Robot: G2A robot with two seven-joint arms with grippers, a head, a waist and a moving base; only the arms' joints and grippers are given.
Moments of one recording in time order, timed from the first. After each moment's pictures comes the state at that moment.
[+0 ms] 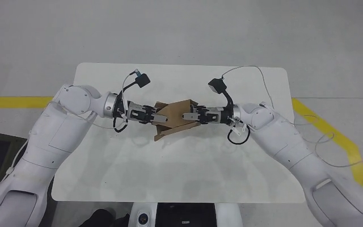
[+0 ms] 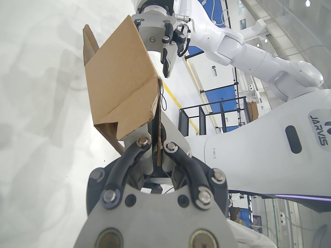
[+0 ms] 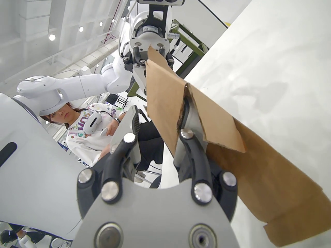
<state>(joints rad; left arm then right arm) 0.69 -0.90 -0.95 -1.41 -0.44 -0.46 -1.36 -0.58 -1.13 0.57 -1.07 0.55 -0.92 0.90</state>
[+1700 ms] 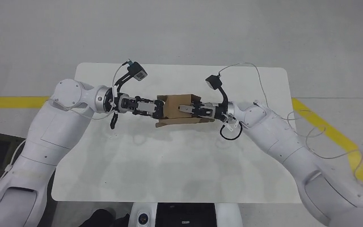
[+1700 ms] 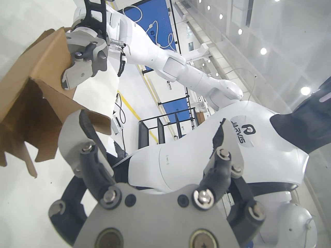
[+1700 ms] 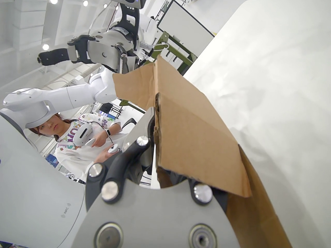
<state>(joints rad) 0.67 -0.91 -0.95 -1.36 -0.78 -0.33 -1.41 -0.51 -1.21 0.46 -0.93 0.48 -0.97 0.73</state>
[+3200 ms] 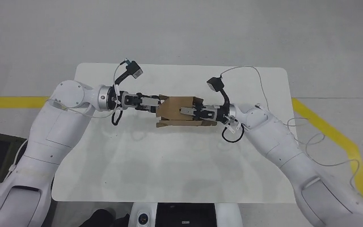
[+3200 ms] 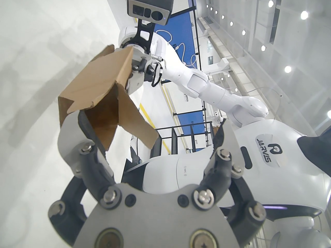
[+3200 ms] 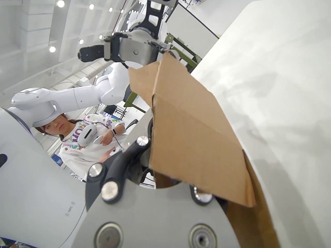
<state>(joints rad) 0.67 -0.93 -1.00 -1.29 -0.60 -0.34 -1.34 -0.61 -1.21 0.63 -0.98 0.49 -0.94 0.88</state>
